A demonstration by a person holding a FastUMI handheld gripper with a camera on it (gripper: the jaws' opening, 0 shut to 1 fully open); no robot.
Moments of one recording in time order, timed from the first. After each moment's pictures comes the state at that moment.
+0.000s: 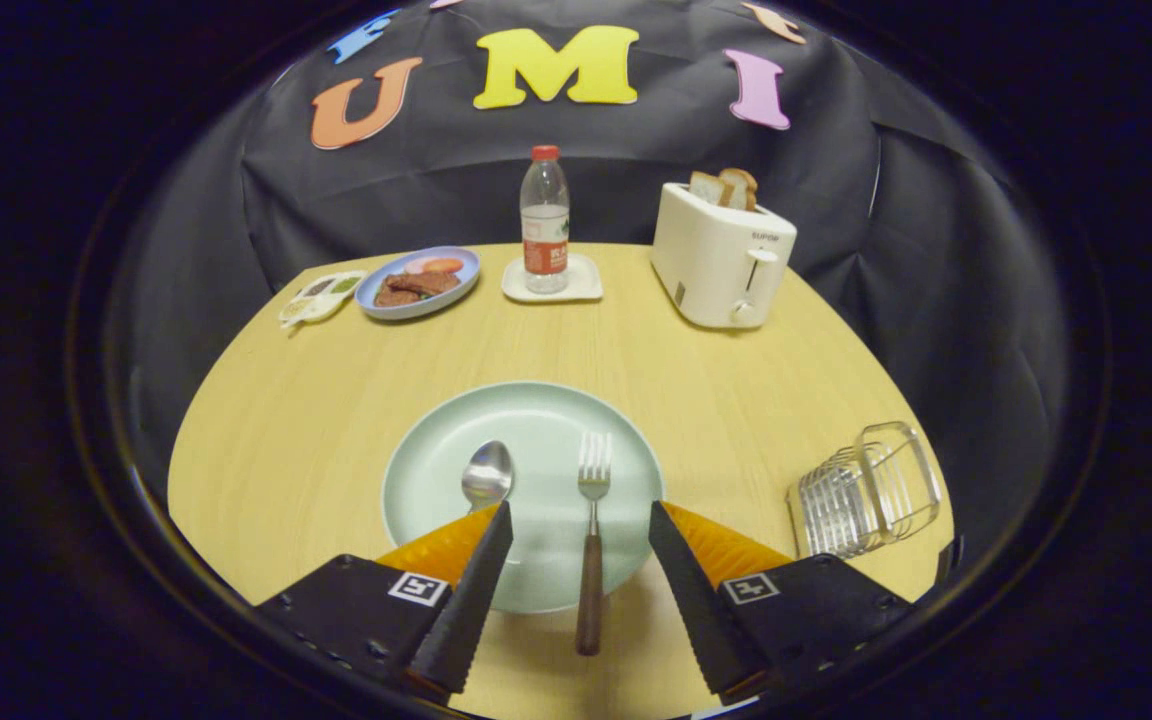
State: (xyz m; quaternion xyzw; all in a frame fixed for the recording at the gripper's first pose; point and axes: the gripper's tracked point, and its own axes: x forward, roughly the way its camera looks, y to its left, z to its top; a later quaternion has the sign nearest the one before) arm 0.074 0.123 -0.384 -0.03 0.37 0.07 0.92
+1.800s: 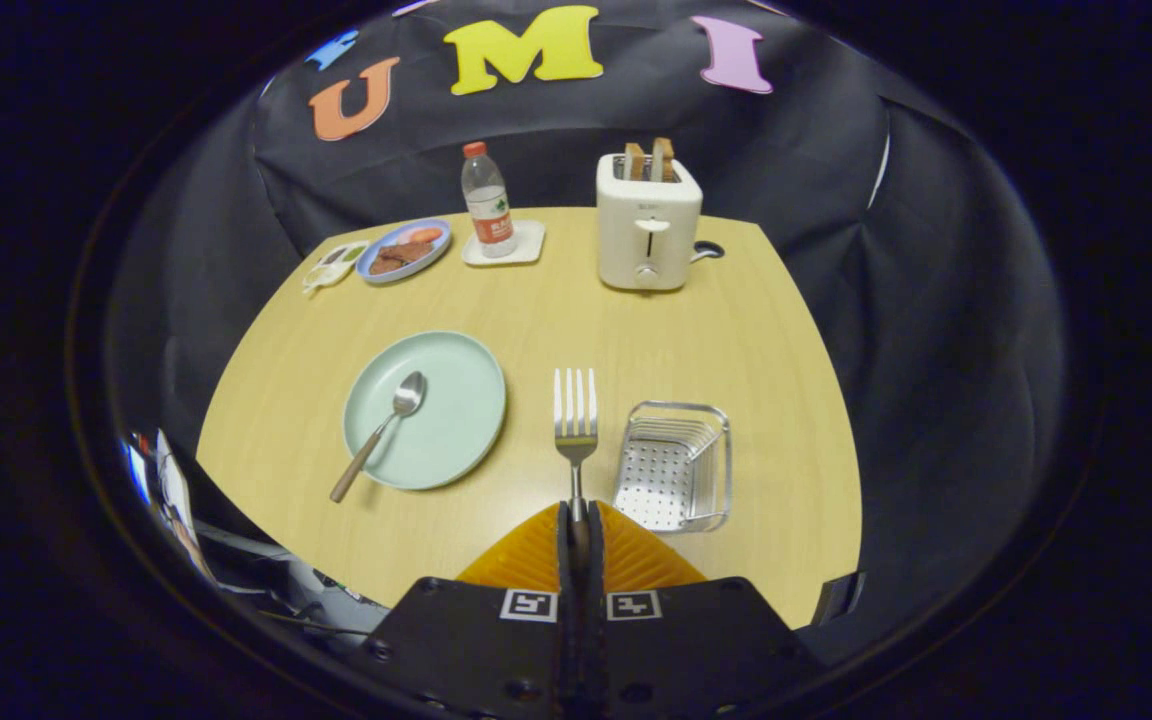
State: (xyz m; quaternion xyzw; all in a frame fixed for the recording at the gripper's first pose) arm 0.032 -0.060 -0.307 -0.06 0.44 0.12 0.89
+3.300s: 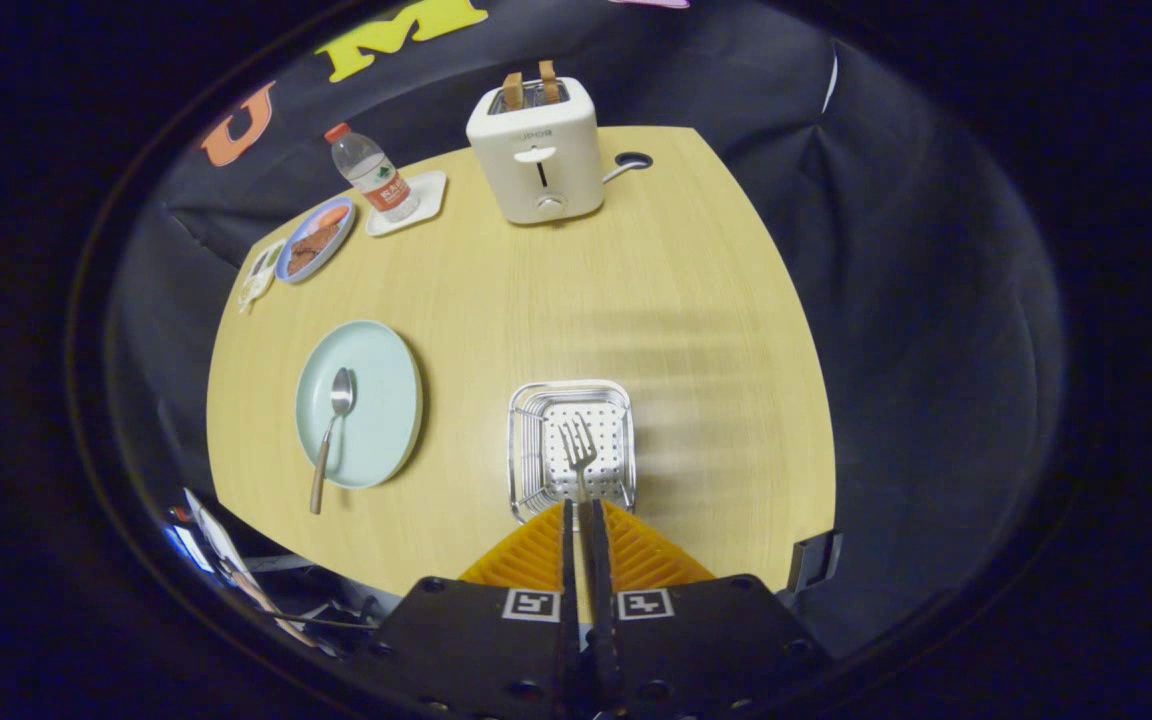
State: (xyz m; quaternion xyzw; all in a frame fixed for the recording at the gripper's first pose) arm 0.065 -0.104 -0.316 0.00 0.58 0.07 0.81
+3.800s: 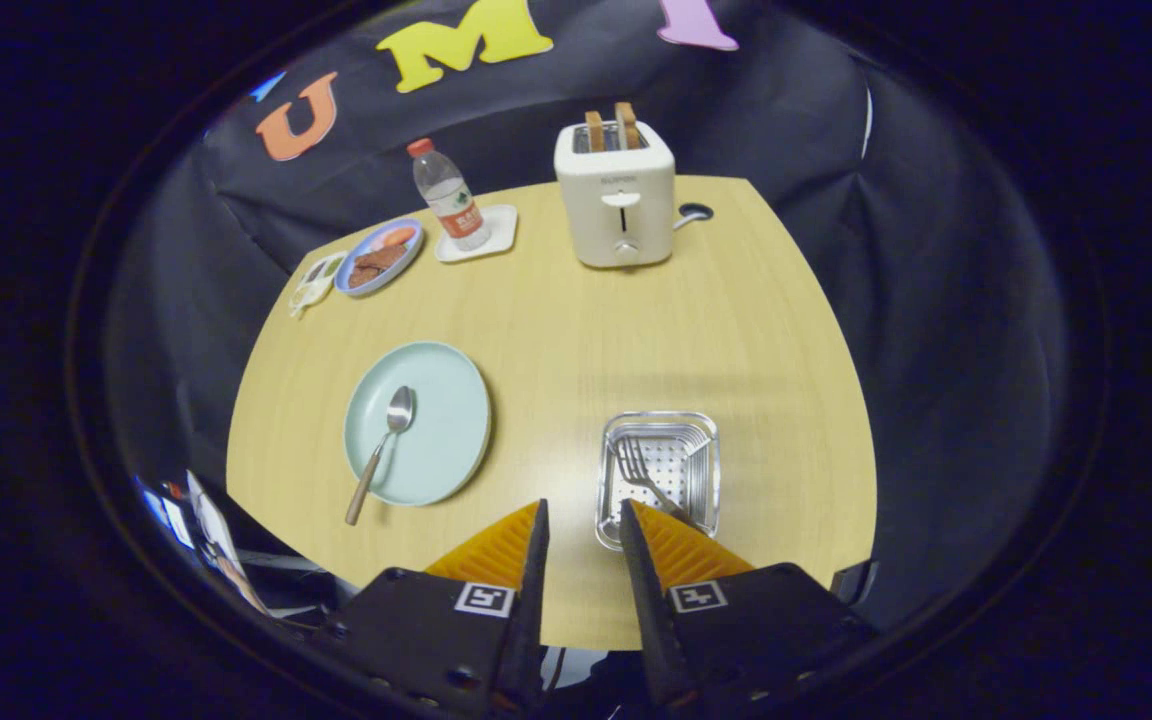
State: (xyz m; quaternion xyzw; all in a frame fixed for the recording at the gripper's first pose) arm 0.065 -0.046 -0.308 -0.02 0.48 0.14 0.87
